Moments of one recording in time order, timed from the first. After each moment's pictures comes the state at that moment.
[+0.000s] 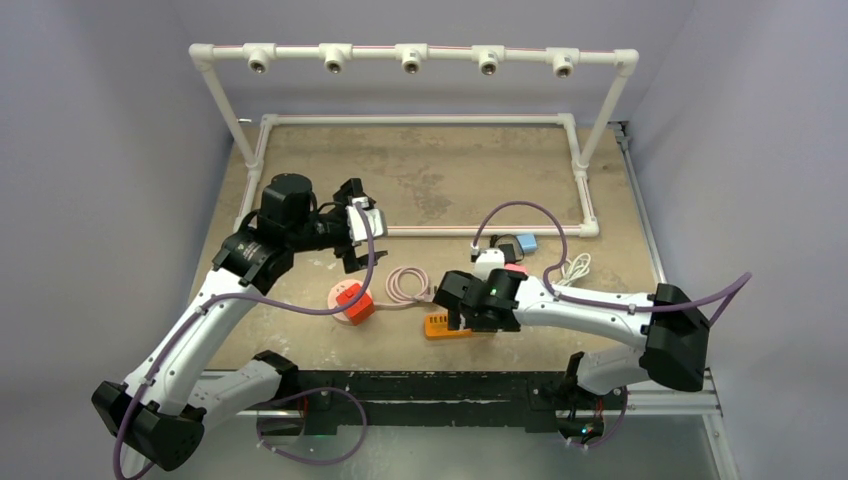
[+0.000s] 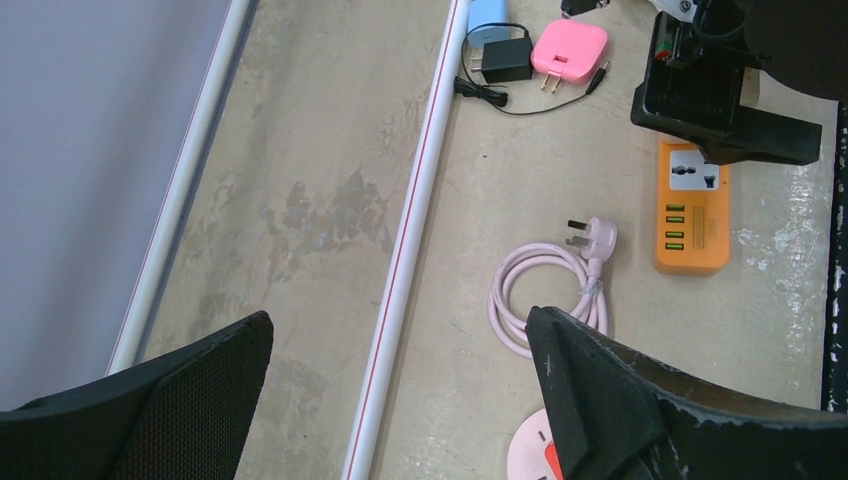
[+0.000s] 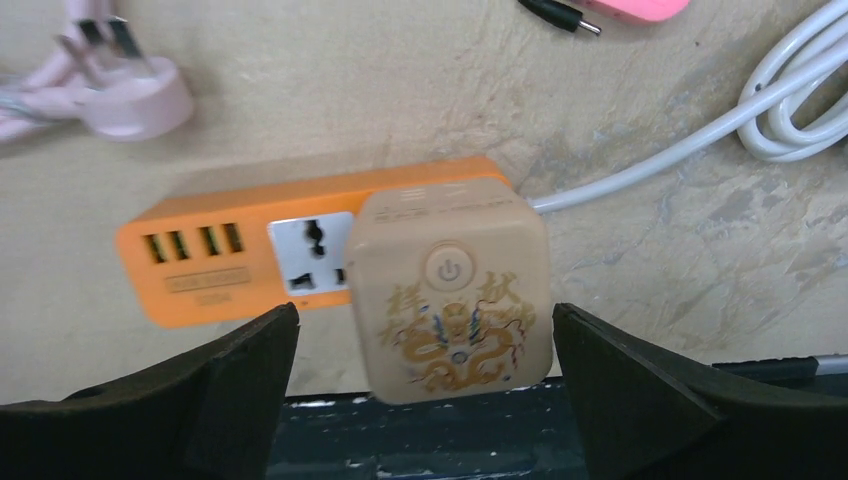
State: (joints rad) left arm -0.47 1.00 1.07 -0.55 0.59 0.74; right arm 1.15 1.37 0.91 -0.97 0.49 1.16
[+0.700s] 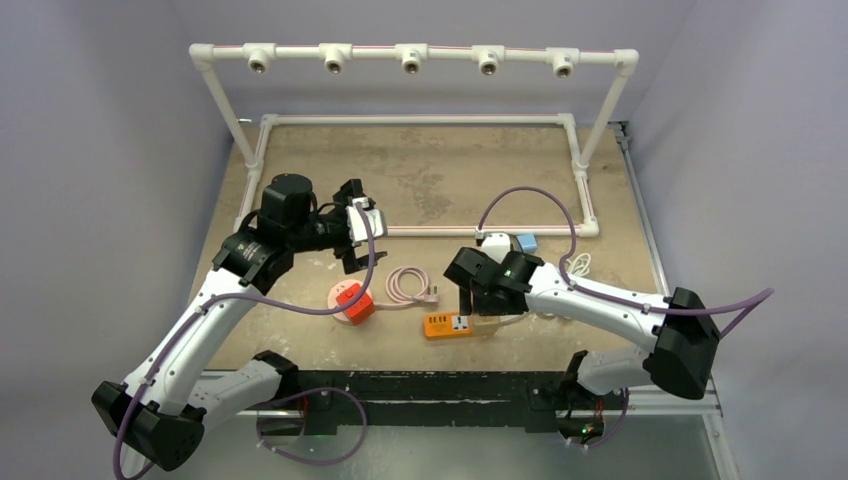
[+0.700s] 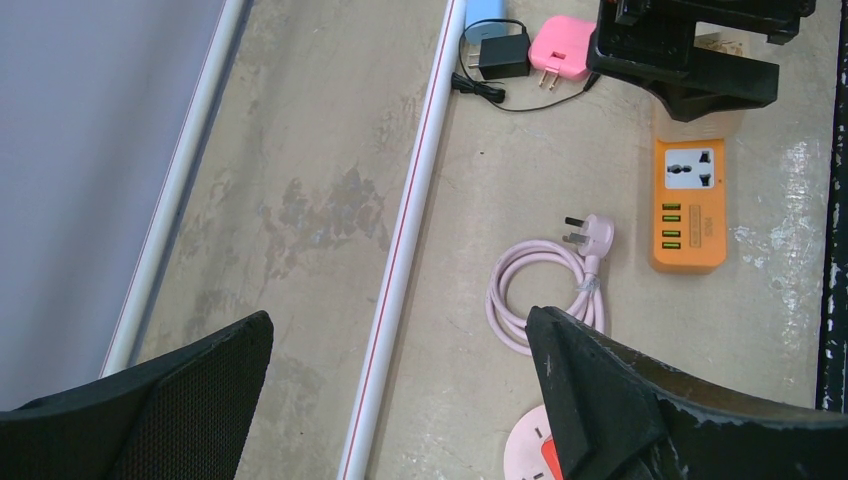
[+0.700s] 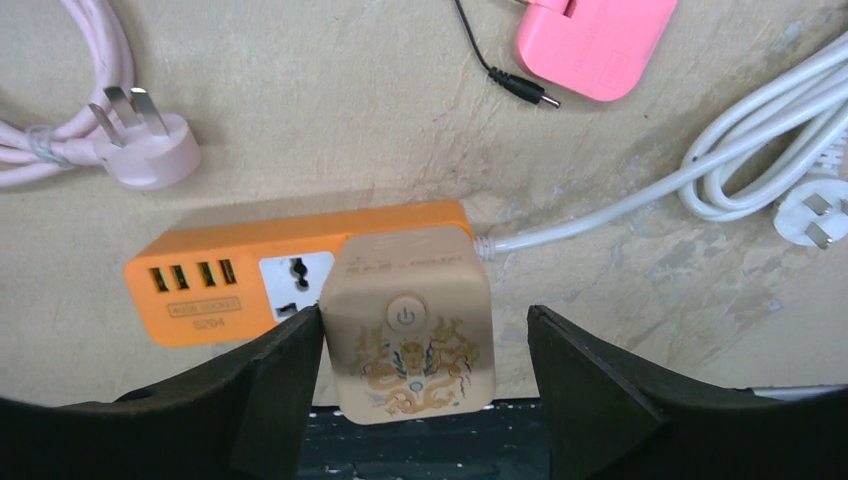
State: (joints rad) left arm -0.47 1.00 1.08 -0.56 0.59 0.74; right arm 1.02 1.33 0.99 -0.99 0.45 0.98
